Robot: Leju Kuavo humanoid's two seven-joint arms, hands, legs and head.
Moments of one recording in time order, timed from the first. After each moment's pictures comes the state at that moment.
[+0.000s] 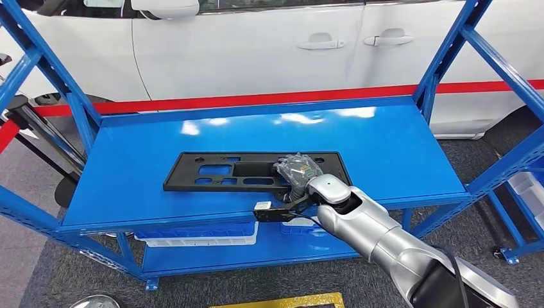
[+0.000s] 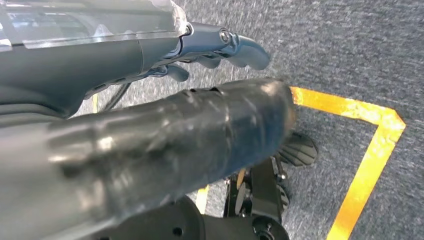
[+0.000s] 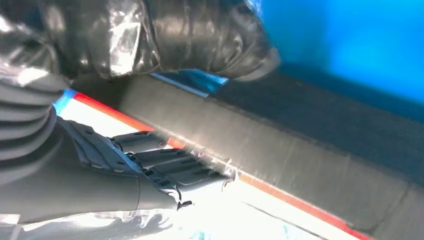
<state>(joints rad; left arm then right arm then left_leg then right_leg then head) -0.01 -0.11 0.53 -0.19 -0.19 0.11 -0.24 -0.89 -0.02 0.92 -0.72 0.90 0.08 -0.14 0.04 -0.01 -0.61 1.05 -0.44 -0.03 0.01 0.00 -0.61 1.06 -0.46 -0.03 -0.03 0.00</state>
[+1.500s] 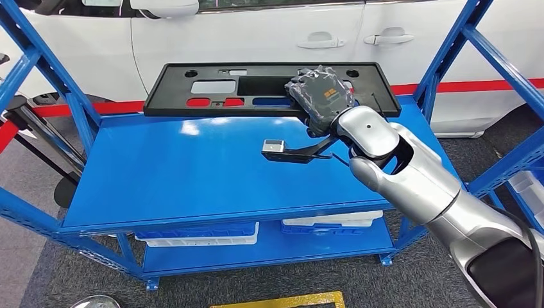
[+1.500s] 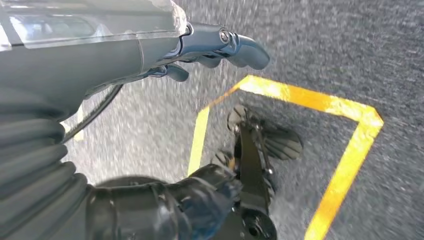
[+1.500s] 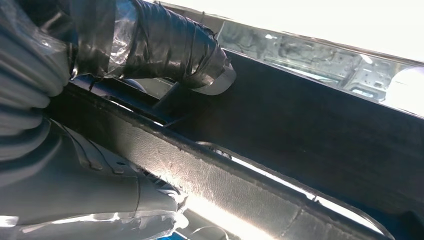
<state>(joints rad) -0.01 -0.11 0.61 -0.19 -0.23 0.07 -0.32 -1.09 -0.24 0.82 -1.27 1.07 0.13 -0.01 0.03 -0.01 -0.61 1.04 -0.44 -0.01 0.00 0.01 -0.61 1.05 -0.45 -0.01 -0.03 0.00</state>
